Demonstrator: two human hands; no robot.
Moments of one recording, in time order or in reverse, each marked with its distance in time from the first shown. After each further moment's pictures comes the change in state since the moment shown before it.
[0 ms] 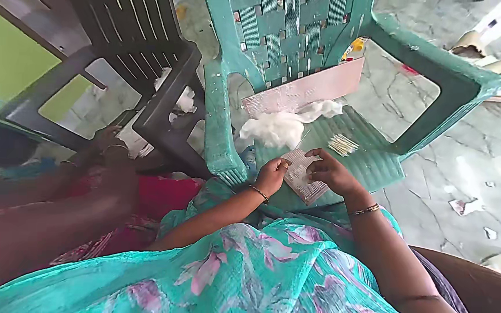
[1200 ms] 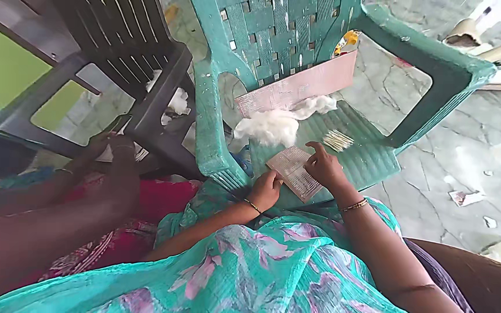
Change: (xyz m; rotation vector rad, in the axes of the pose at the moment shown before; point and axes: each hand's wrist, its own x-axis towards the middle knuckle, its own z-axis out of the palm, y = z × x) left_hand -0.022 -0.008 0.003 0.391 -0.138 0.000; right_hand 0.013 0.002 0.011 -0.802 0.344 0.089
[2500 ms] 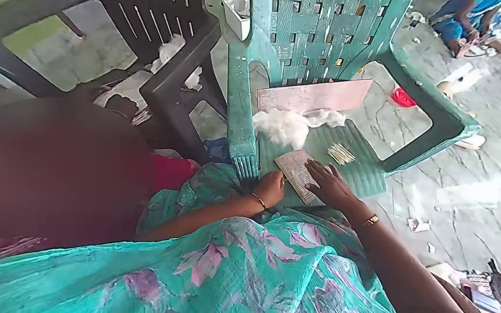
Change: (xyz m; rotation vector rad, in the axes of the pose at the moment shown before) left_hand -0.011 -0.004 -0.006 0.019 -0.102 -0.037; right_hand -0.024 -0.004 -0.016 -0.511 -0.374 -0.310
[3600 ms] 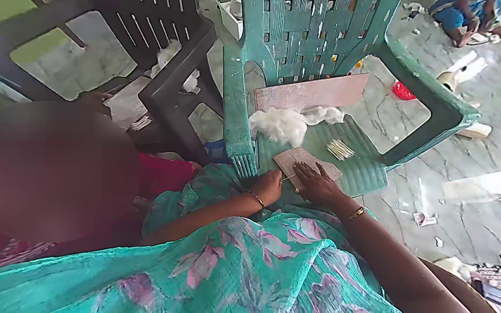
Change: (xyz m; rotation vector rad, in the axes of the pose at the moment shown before) left_hand 0.001 -0.004 0.002 0.134 -0.035 0.005; right_hand 0.013 -0.012 0.024 -0.080 -0.110 -0.078
